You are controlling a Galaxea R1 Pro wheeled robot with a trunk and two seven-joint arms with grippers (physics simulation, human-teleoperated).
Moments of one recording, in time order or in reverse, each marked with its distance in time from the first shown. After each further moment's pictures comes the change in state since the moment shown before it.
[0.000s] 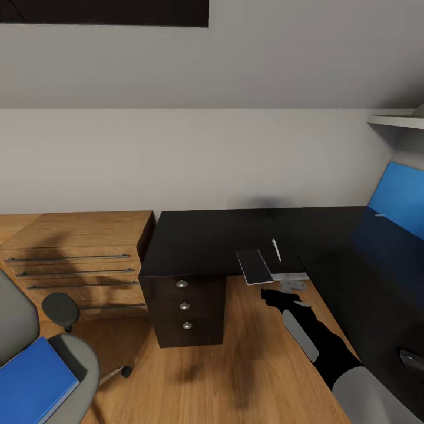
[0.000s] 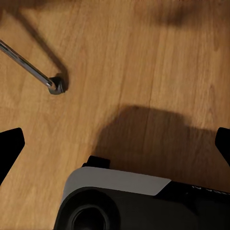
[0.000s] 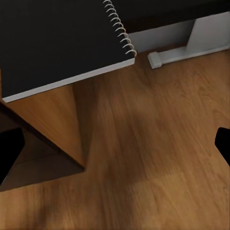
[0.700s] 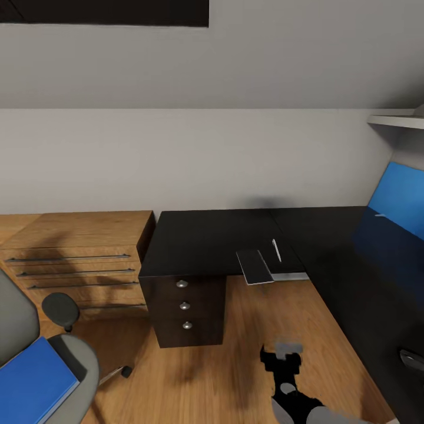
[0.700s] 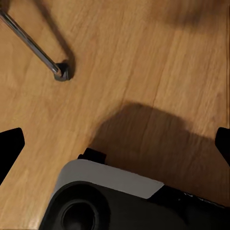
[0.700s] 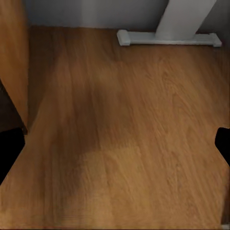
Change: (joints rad) left arm 0.000 -0.007 0.012 -0.074 0.127 0.110 0.001; right arm 0.006 0.204 0.167 0.886 0.193 -0.791 0.001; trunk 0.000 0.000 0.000
